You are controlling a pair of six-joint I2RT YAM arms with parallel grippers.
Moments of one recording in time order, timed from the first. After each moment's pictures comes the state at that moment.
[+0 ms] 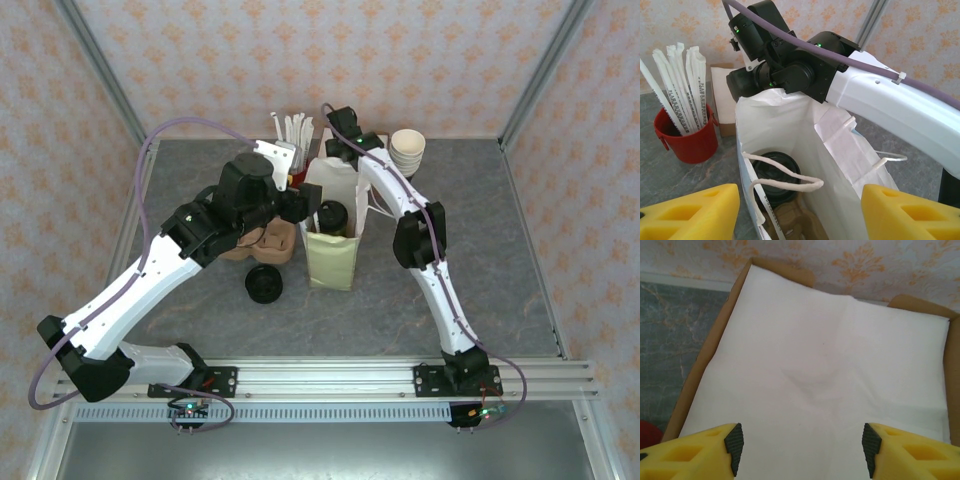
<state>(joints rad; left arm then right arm) -0.69 1.28 1.46 -0.64 -0.14 -0.30 0.46 2.60 2.60 -0.81 0.30 0.21</state>
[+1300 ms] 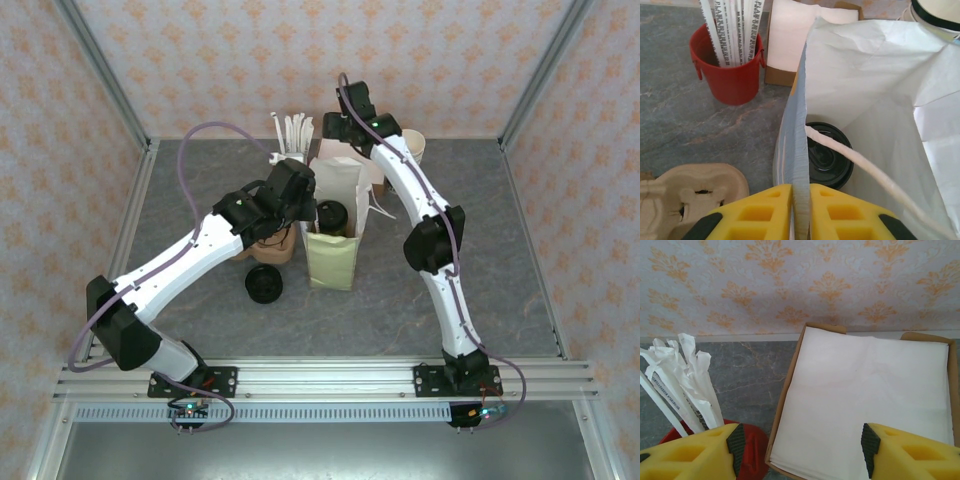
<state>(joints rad) -0.69 1.49 1.47 -0.73 -0.34 -0.58 0.46 2.42 2.60 -0.85 0.15 0.37</state>
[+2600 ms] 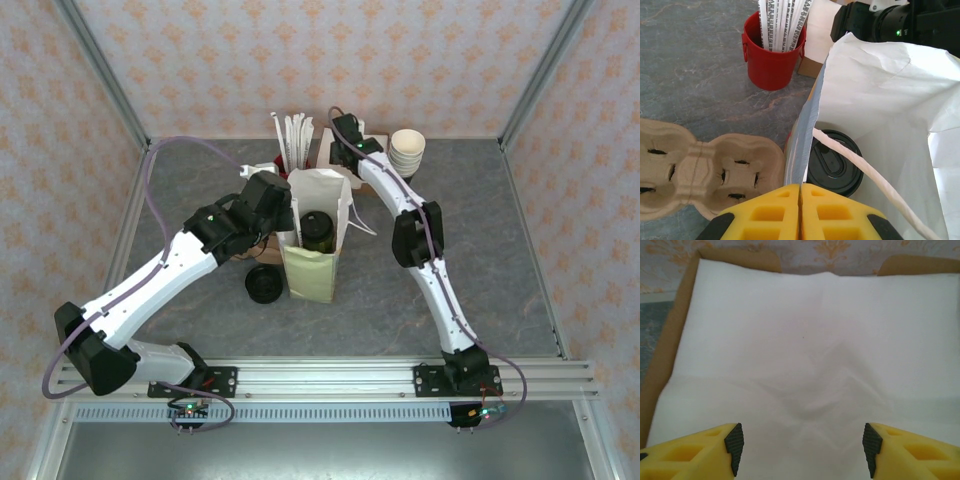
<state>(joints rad) -0.67 1.32 1.34 -0.79 -0.38 -0.66 0.44 2.67 2.60 -0.76 0.31 0.38</state>
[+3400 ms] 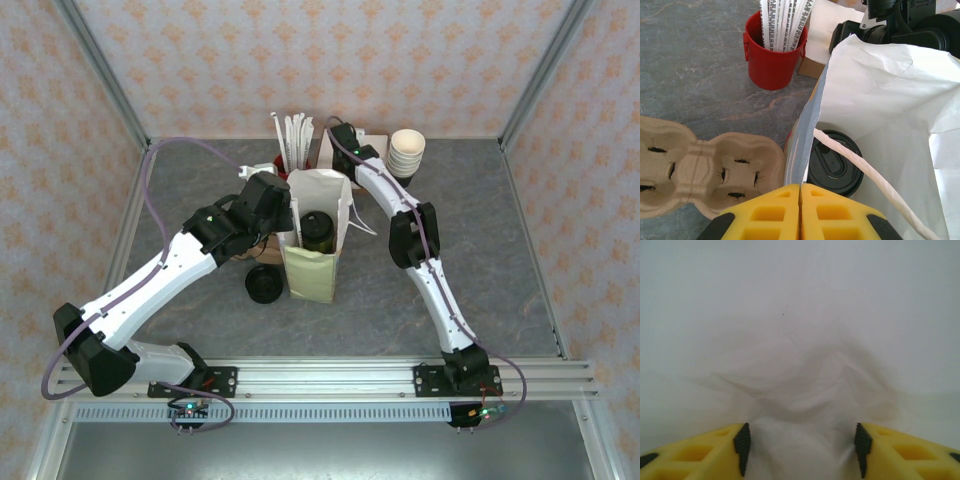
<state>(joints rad) -0.67 1.32 1.34 -0.79 -0.38 -0.67 0.44 2.73 2.61 -0.77 0.36 0.42</state>
